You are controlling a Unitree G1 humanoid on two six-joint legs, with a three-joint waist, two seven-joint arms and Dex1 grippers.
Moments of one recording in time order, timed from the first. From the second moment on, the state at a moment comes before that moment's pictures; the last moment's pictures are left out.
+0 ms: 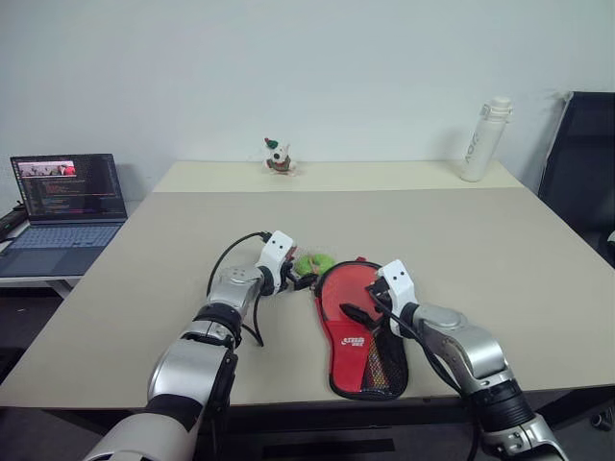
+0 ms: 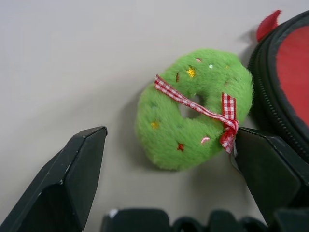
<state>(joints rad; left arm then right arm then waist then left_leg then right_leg) -1.06 0.30 -0.04 1.25 0.02 -0.03 -0.67 -0.50 -0.25 0.17 0.01 0.25 0.70 0.48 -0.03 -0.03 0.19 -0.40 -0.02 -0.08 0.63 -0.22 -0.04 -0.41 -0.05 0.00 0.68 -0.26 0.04</state>
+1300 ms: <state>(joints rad) -1.23 0.11 -0.01 1.34 0.09 -0.04 -0.36 -0.53 -0.19 0.23 0.11 0.10 0.62 0.46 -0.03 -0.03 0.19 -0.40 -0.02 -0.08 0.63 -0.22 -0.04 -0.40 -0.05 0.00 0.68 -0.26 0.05</state>
